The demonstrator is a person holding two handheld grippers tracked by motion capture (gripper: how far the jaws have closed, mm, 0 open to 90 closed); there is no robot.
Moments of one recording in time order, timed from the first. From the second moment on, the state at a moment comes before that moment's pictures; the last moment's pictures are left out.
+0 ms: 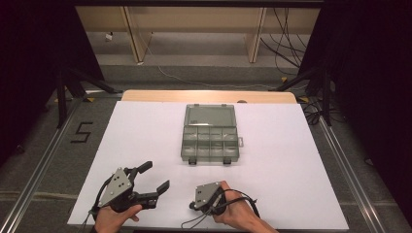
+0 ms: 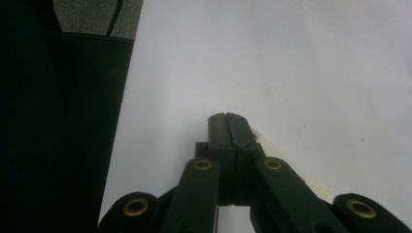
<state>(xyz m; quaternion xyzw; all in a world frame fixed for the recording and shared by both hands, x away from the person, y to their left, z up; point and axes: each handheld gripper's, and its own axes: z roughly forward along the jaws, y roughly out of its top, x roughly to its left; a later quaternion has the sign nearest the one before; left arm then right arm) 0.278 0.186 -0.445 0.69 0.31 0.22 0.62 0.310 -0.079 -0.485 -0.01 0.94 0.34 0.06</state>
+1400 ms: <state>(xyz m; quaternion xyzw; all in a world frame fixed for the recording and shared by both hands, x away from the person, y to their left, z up) 0.278 0.188 -0.444 0.68 0.31 0.23 0.62 0.358 -0.069 -0.458 0.01 0.96 0.28 0.05</state>
